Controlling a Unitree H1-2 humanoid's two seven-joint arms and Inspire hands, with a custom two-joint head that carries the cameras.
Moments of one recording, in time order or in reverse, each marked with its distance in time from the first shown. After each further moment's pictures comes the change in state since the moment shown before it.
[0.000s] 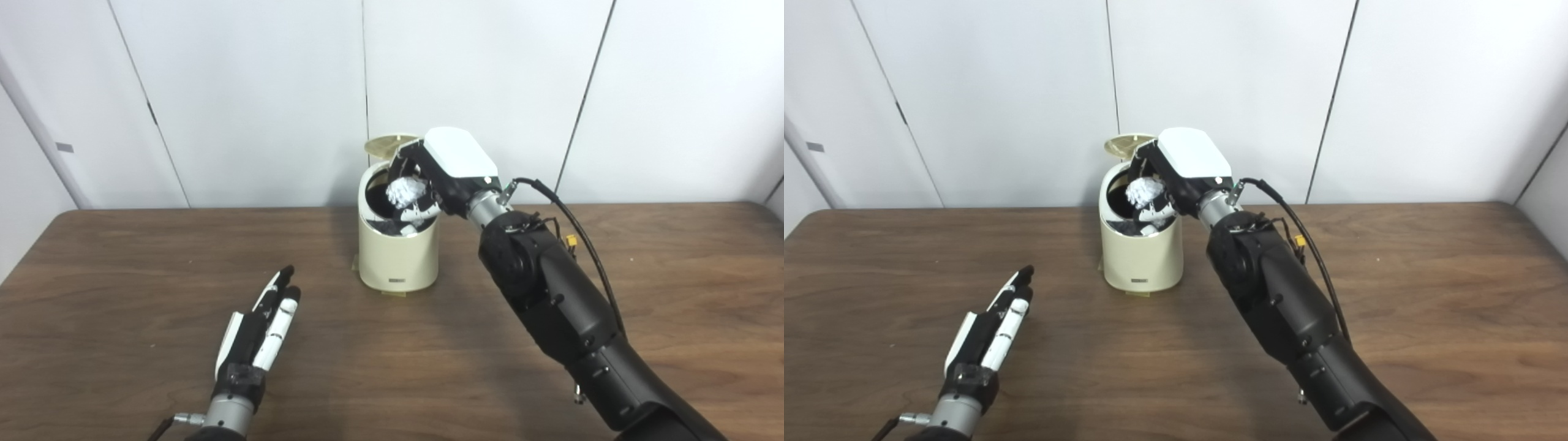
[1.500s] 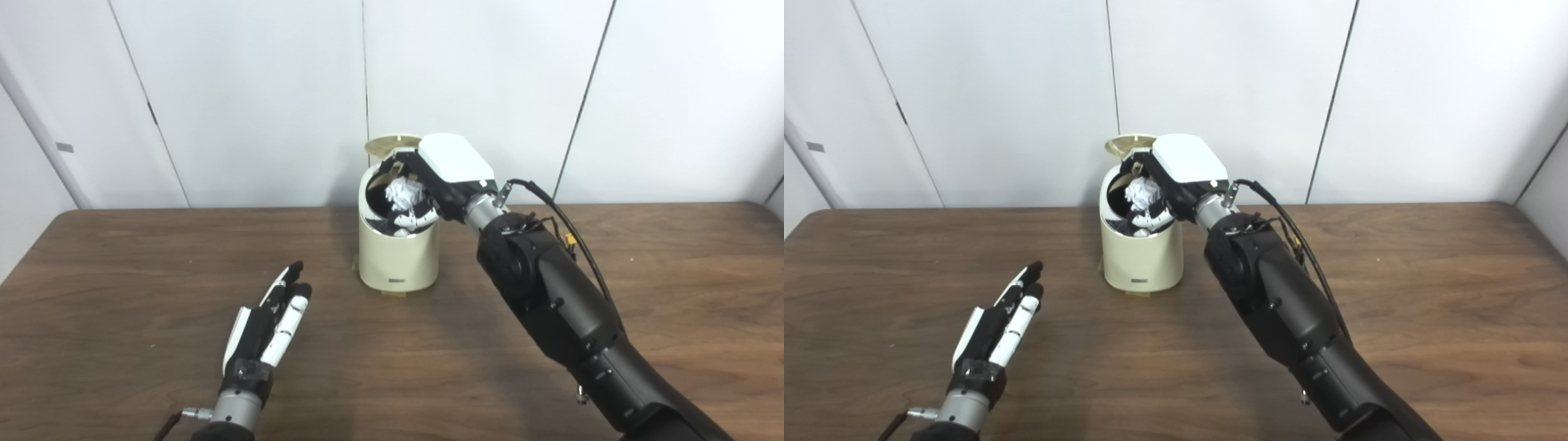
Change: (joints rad) left arm -0.014 -0.013 -0.013 0.002 0.006 -0.011 0.005; right arm 0.004 -0.015 0.044 -0.028 -0.024 0.033 0.052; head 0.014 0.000
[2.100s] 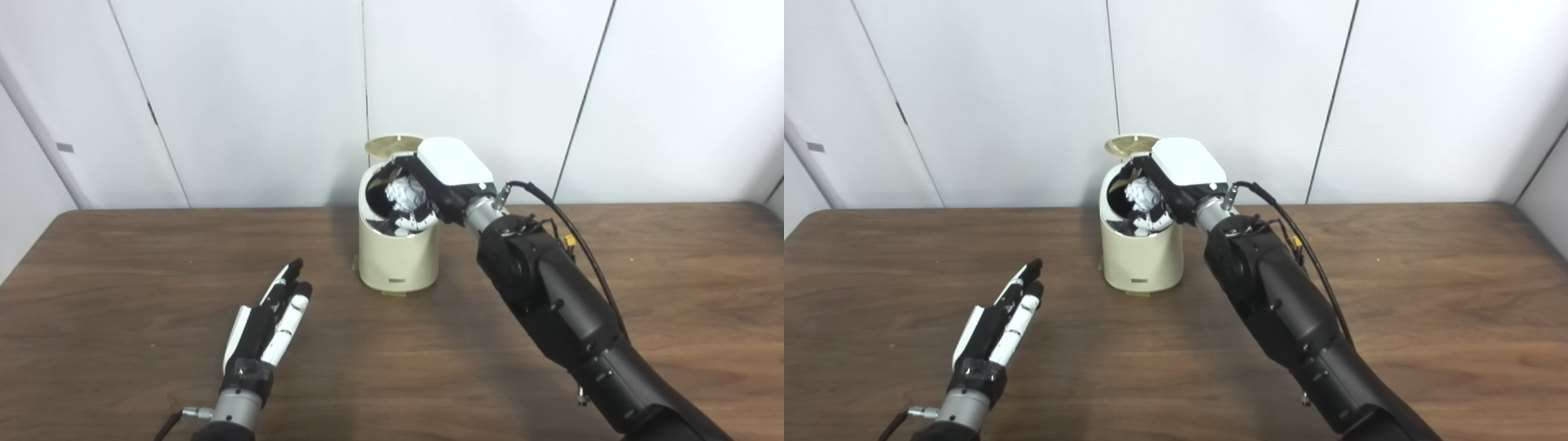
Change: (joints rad) left arm -0.002 -0.002 -0.001 0.003 0.000 -0.010 0.000; right arm 0.000 -0.002 -0.001 0.000 0.010 0.001 0.012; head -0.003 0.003
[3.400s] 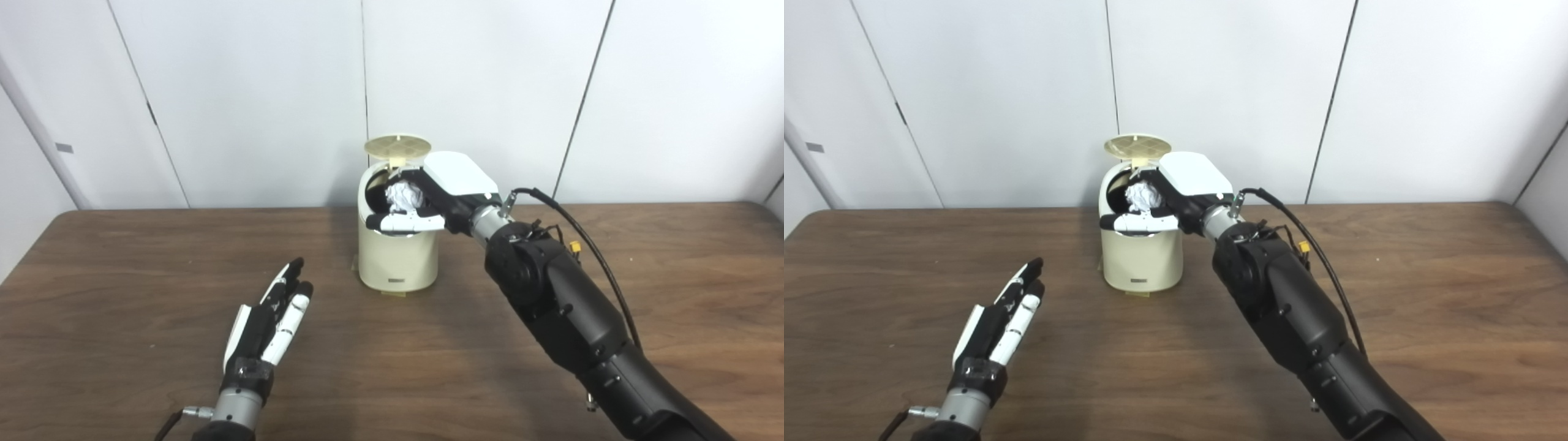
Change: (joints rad) left arm 0.000 -0.001 0.001 0.002 -0.001 -0.011 0.000; right arm 0.021 -0.020 0.001 -0.007 0.033 0.011 0.055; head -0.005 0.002
